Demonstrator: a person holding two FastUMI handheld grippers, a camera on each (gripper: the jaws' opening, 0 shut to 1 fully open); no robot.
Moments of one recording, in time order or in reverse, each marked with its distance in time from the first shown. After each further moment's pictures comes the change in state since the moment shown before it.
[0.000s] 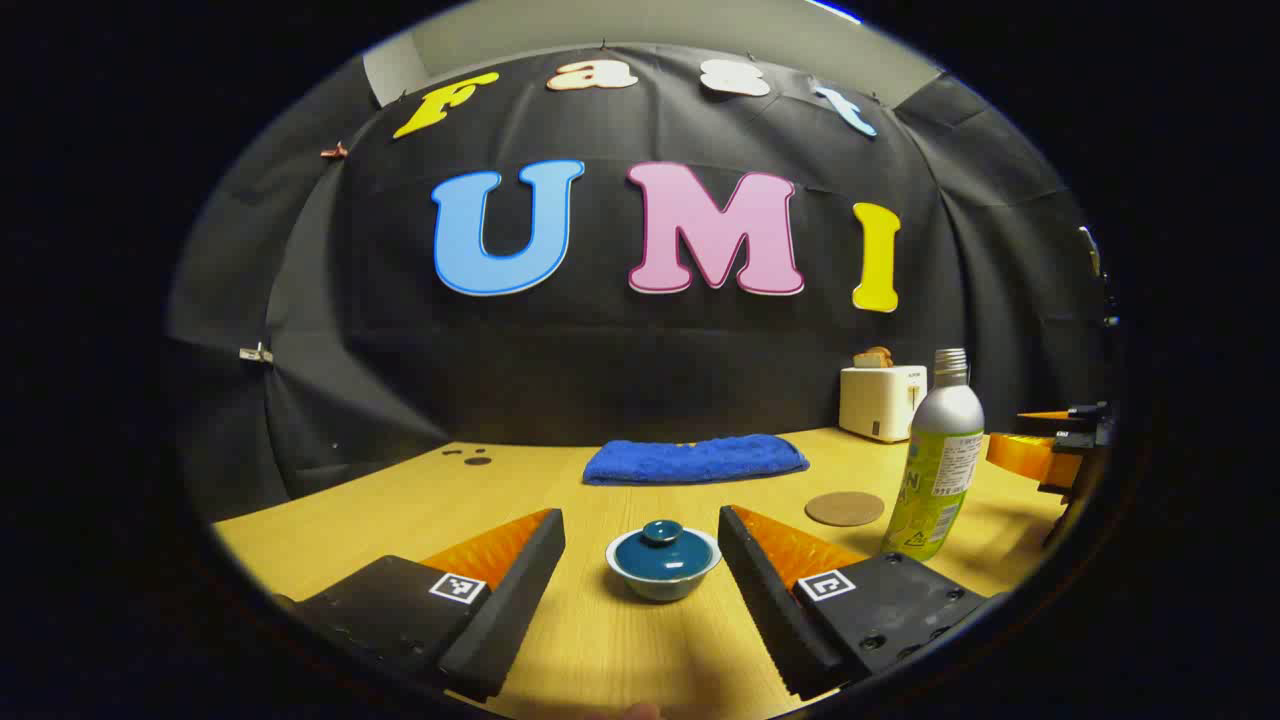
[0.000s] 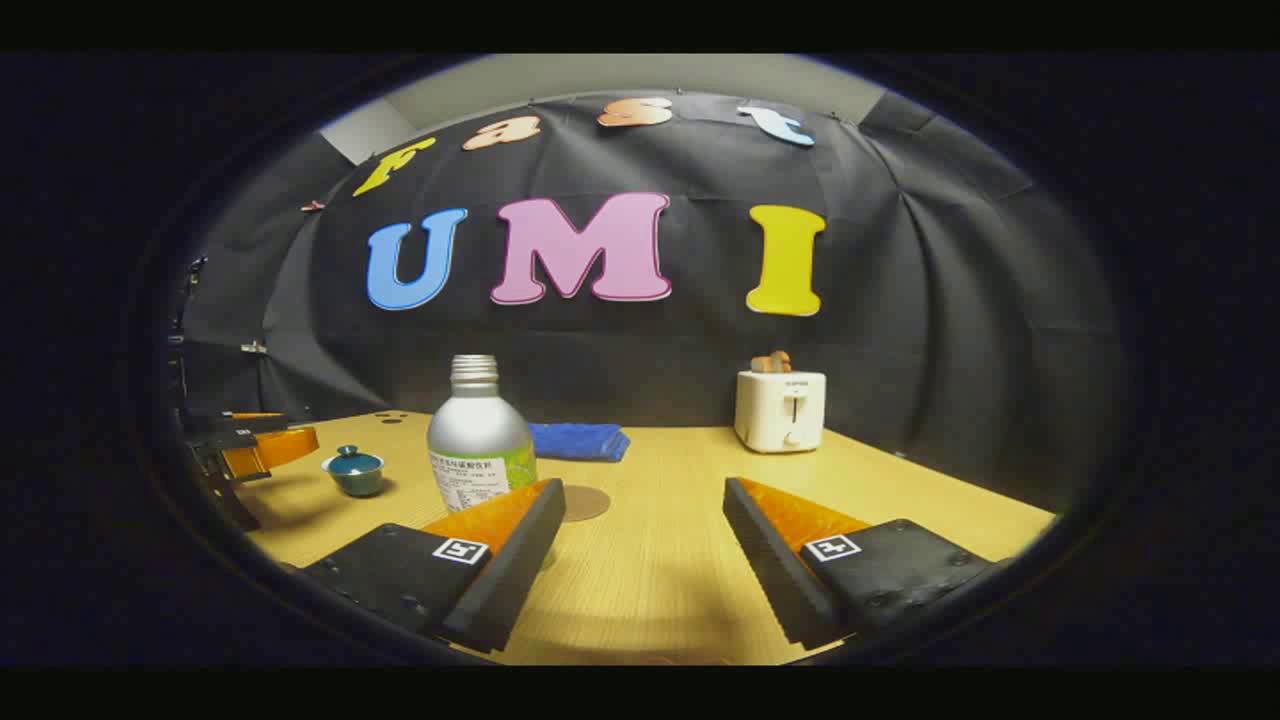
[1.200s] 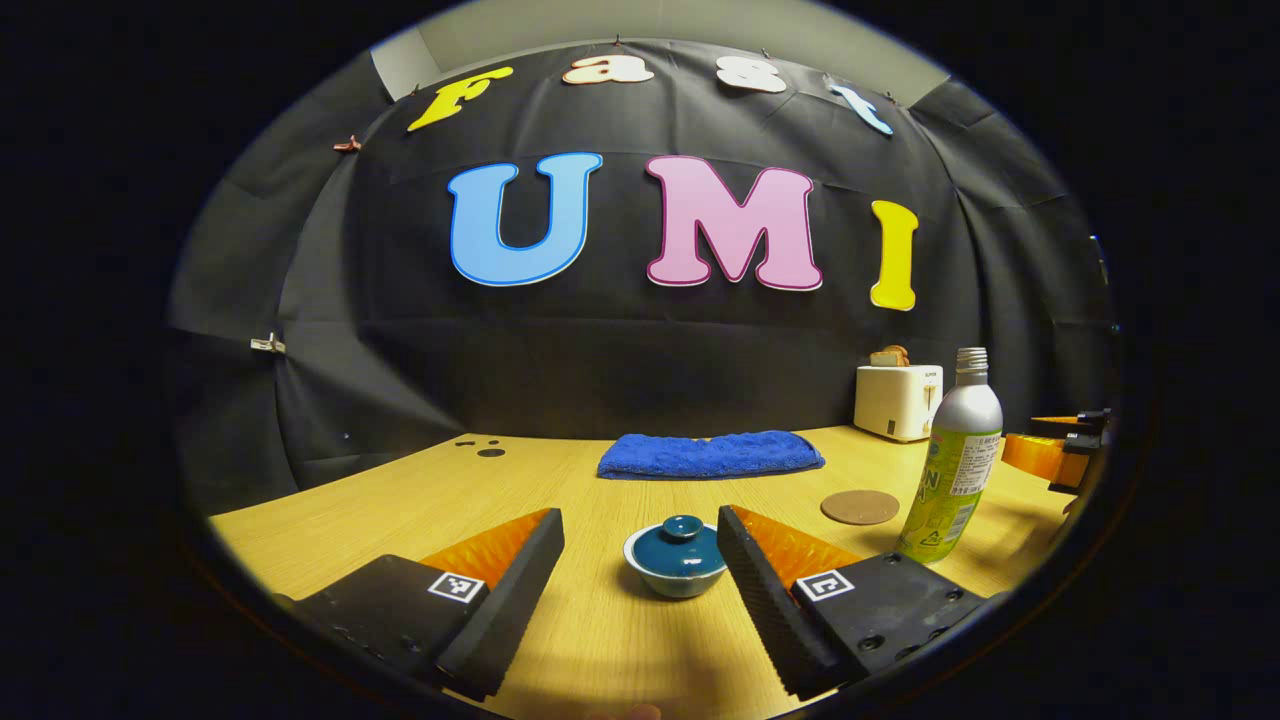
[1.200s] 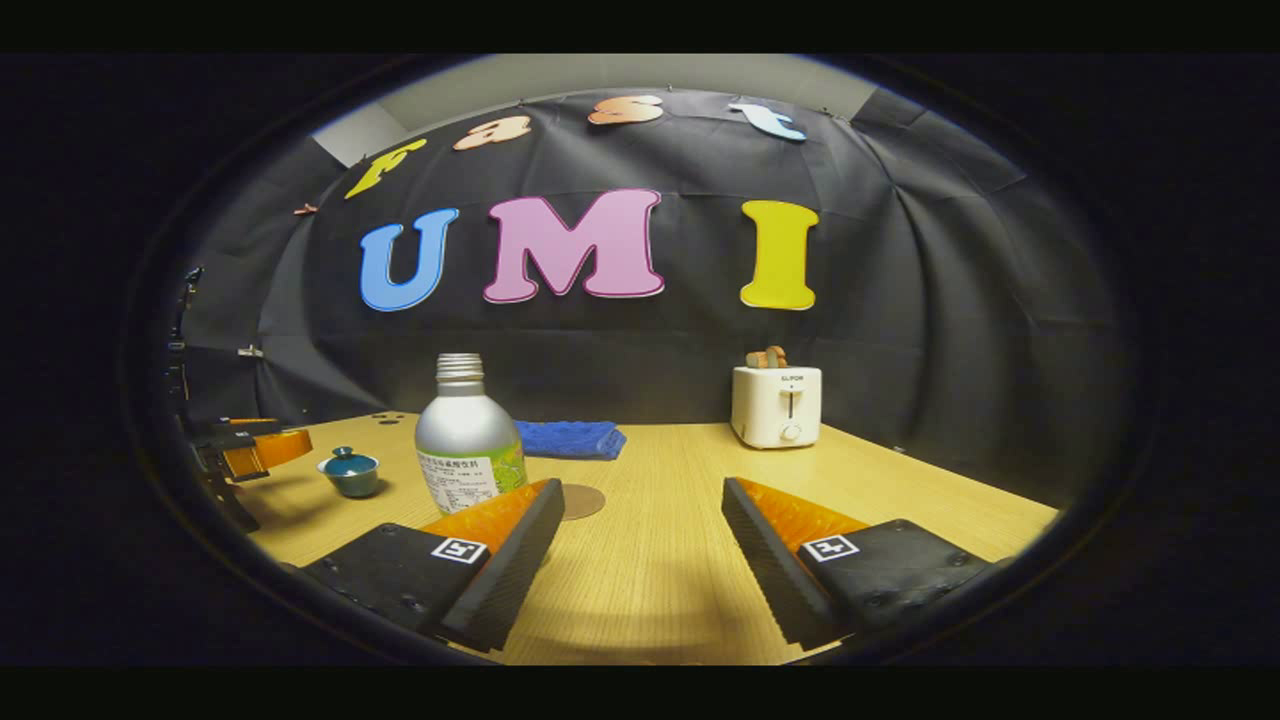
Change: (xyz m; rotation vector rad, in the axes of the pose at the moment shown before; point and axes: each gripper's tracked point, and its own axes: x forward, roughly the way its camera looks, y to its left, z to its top) left arm 0.003 0.008 0.000 0.006 -0.008 0.033; right arm 0.001 -0.006 -0.001 -0.005 -0.001 -0.013
